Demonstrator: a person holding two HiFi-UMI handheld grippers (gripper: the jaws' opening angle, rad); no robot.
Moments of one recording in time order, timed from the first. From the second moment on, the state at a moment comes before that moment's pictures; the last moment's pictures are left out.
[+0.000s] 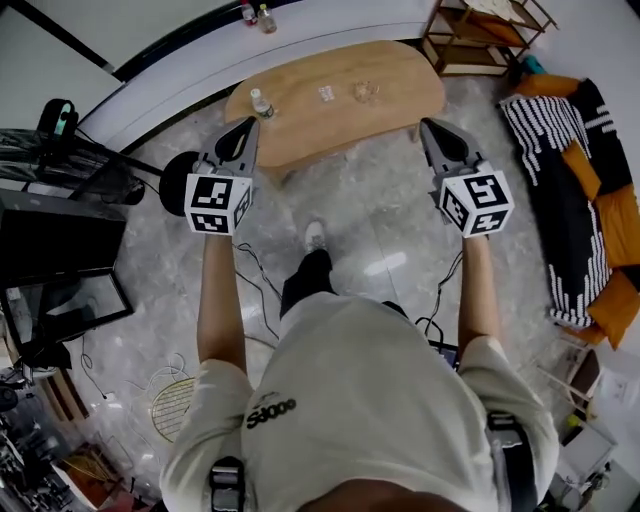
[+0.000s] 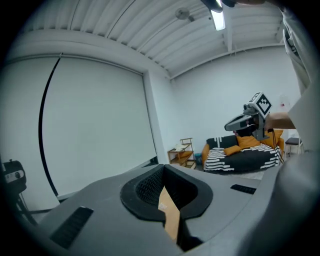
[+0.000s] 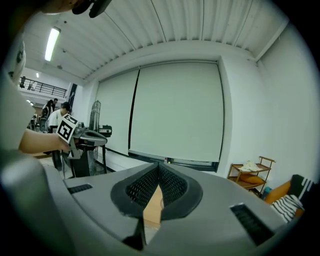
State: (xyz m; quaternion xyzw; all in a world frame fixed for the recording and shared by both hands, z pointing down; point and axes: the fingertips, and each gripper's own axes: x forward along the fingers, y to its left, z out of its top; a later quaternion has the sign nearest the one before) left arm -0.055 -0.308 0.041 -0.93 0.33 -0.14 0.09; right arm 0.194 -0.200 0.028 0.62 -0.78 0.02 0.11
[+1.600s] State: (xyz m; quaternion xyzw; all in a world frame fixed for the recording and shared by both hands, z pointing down) left arm -0.067 -0.450 0.563 -0.91 0.39 -0.15 0.09; right arm 0.245 -0.345 0.551 0.61 -0.78 0.01 0.15
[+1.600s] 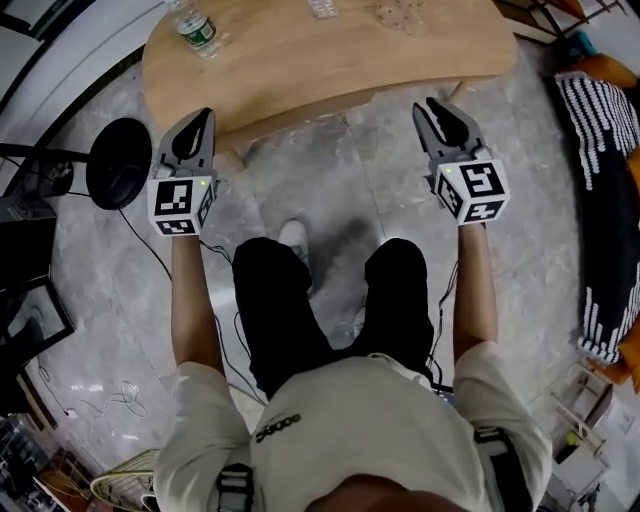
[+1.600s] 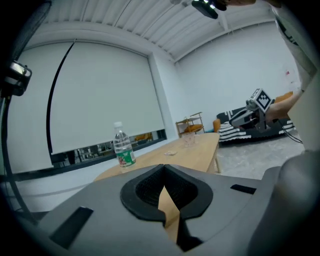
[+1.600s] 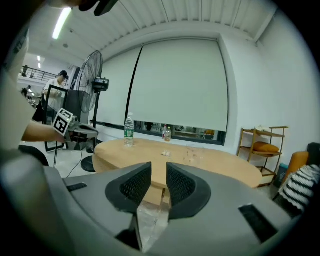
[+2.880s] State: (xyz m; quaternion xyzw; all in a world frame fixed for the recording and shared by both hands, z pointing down) left arm -0.129 -0.464 0.758 -0.88 0.45 -0.12 -0.05; right arm 0.231 -0.436 0.751 0.53 -0.83 0.05 0.17
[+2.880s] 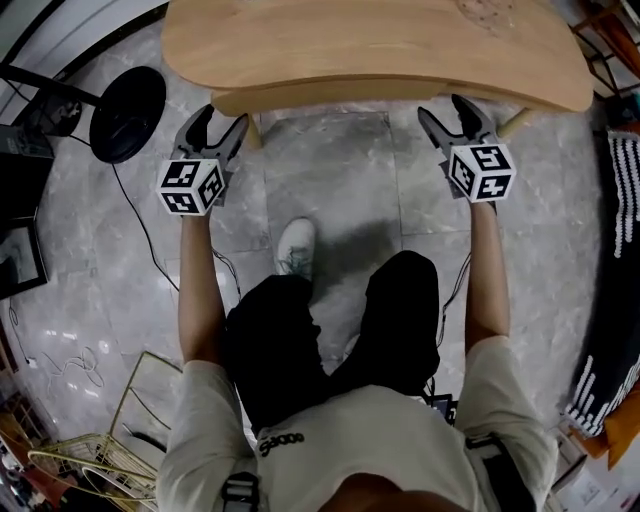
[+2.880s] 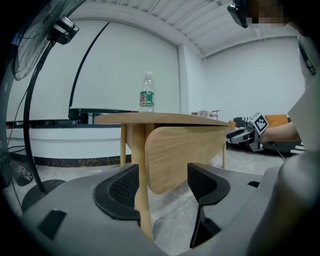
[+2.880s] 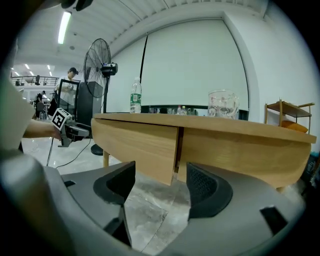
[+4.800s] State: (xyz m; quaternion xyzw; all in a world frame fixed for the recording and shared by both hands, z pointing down) left arm -0.115 -0.462 0.758 -0.88 0.44 -0.09 -0.13; right arm 0.205 -0.455 0.748 0.52 -0.84 0.07 0.15
